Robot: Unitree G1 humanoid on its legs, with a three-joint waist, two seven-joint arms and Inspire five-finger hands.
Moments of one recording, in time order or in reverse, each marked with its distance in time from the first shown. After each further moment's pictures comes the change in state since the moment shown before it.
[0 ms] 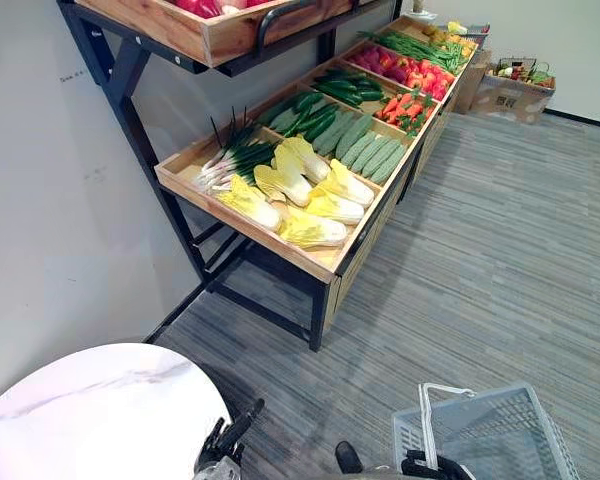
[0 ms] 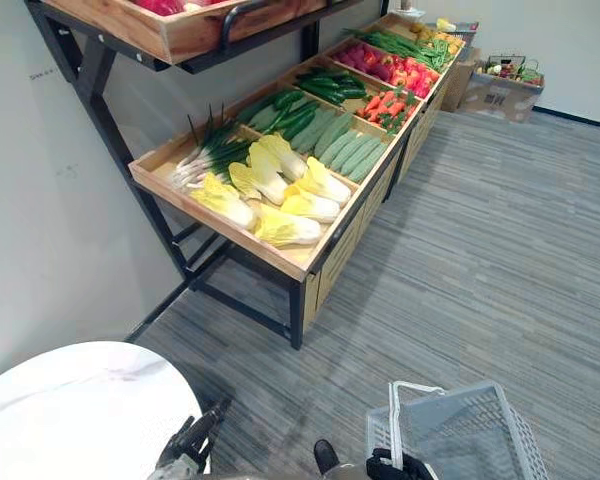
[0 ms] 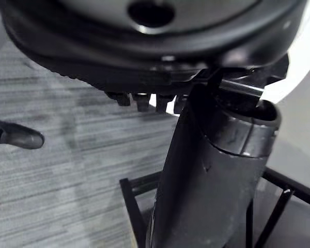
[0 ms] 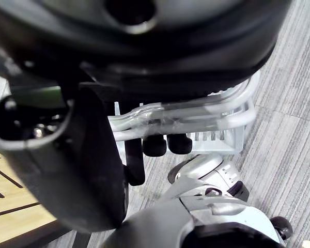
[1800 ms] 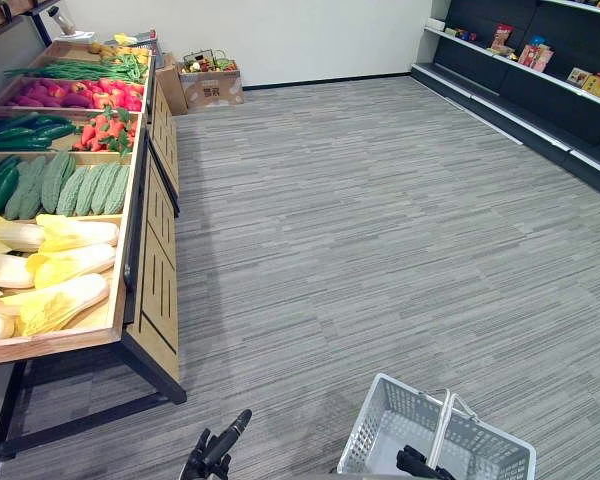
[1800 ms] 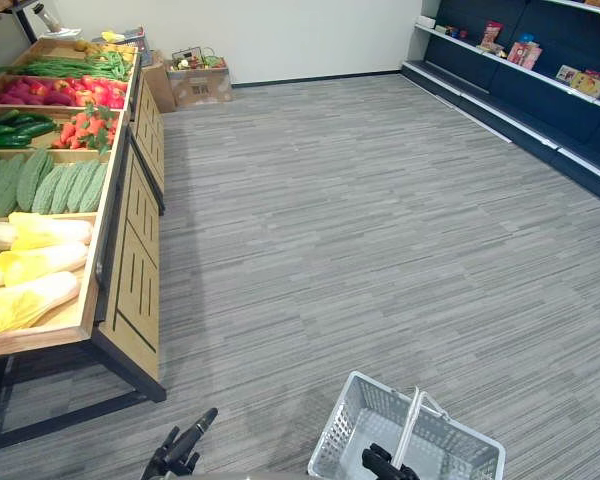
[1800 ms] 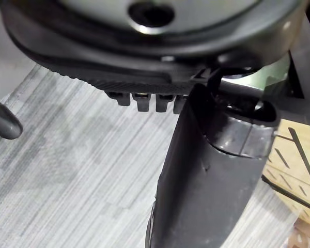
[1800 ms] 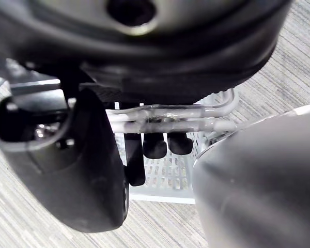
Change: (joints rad) left arm 0.082 0.019 -0.018 -0.024 -0.047 -0.052 -0.030; right arm -0.025 0.056 -0.087 -0.023 0.266 0.180 0.075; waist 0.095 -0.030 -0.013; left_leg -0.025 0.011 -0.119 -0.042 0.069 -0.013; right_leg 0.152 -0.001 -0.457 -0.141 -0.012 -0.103
